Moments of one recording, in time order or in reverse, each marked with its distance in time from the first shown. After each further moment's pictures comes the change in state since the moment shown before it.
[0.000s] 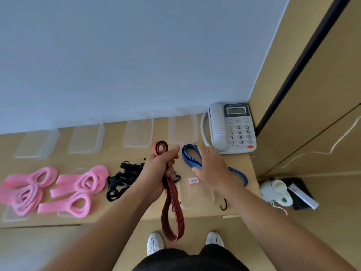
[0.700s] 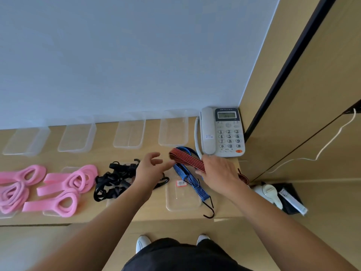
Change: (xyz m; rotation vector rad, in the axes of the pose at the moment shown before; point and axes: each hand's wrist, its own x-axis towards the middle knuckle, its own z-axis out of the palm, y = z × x) left_hand 0.025 -0.029 0.000 0.466 0.268 0.051; right_hand -0.020 0.031 -0.039 -0.230 0.013 -0.111
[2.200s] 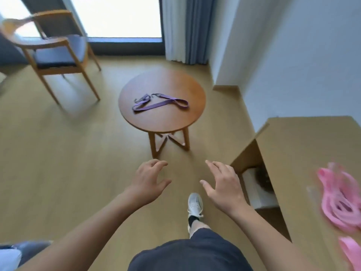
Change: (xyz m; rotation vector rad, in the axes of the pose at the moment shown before) left_hand -0.360 -0.469 -0.581 0.217 0.900 -0.449; right_hand -0.160 -0.784 0.237 0.014 -0.432 -1.277
